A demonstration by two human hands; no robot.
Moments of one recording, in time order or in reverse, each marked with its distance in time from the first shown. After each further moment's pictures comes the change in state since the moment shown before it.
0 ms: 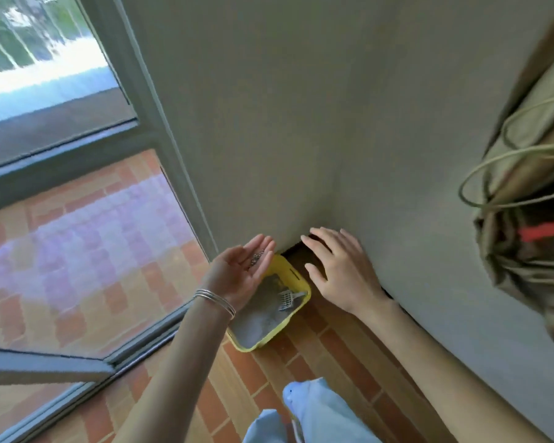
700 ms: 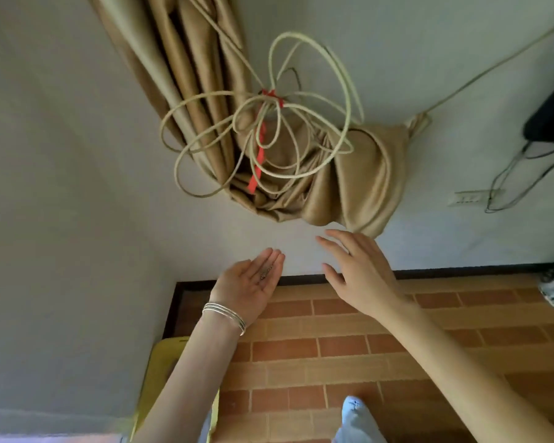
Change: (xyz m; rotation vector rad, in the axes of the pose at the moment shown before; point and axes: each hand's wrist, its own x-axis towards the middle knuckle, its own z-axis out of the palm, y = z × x) left_hand -0.058 -0.200 0.134 0.542 -0.283 -0.646; right_hand -0.268 0.035 -0.127 -0.299 0.297 0.879
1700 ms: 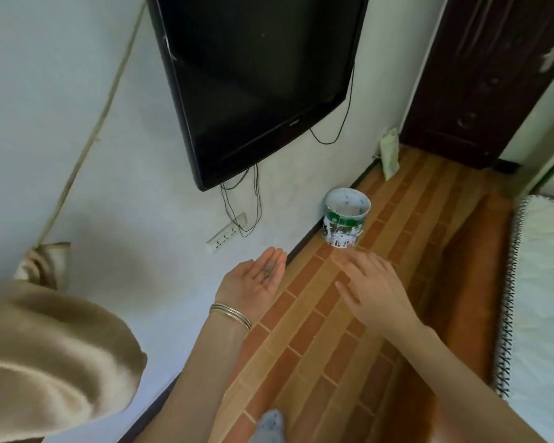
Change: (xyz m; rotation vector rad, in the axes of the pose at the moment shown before) left_hand 0.199 -0.409 0.368 0.511 -0.293 -0.614; right_hand -0.208 0.427 -0.145 -0.390 0.100 0.854
